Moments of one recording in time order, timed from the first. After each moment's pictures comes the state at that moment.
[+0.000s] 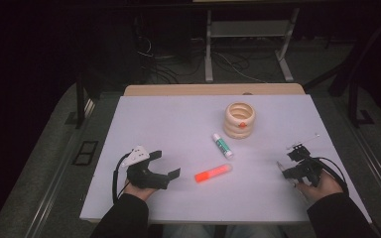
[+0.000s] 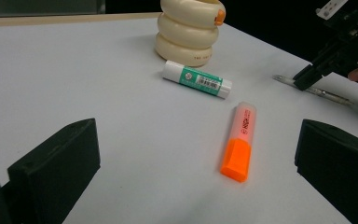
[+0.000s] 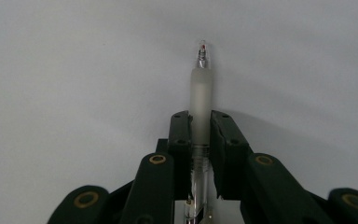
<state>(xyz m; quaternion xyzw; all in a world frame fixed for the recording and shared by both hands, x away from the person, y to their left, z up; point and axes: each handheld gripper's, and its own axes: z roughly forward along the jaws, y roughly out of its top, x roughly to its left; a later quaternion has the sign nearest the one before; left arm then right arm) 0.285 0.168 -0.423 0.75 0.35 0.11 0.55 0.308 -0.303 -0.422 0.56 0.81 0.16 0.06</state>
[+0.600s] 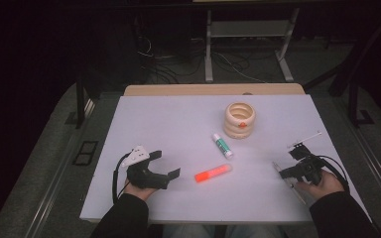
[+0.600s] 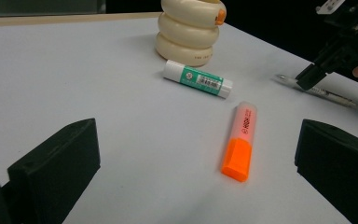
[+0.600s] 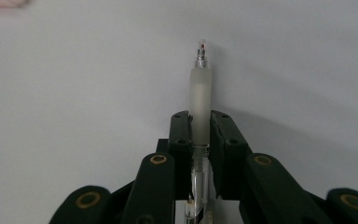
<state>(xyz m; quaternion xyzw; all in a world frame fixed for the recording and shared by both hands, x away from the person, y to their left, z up) 0.286 0.168 -0.423 0.75 0.35 0.11 0.55 0.311 -0.306 -0.417 0.55 0.81 0.20 0.01</state>
